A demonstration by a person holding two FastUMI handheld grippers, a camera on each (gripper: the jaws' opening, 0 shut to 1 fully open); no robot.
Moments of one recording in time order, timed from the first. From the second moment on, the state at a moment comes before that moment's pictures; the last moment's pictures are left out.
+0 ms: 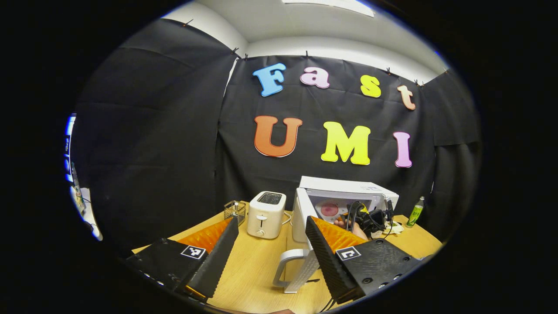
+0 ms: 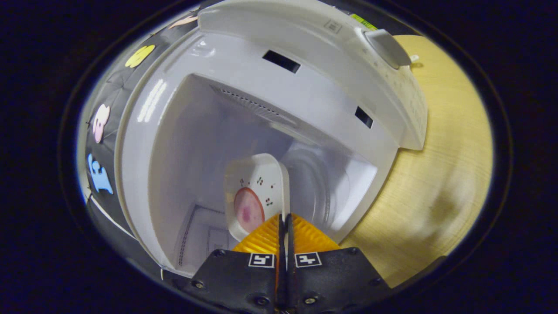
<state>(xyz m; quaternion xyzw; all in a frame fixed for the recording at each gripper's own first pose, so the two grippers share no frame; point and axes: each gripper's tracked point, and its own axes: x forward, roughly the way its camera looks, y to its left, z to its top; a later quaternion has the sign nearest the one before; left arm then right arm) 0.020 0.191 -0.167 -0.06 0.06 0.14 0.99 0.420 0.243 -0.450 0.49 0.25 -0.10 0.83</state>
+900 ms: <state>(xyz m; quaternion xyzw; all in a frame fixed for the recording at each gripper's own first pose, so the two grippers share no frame) 0.010 0.217 -0.201 -0.05 0.09 0.16 0.98 0.373 0.229 -0.396 0.29 0.20 0.03 0.93</state>
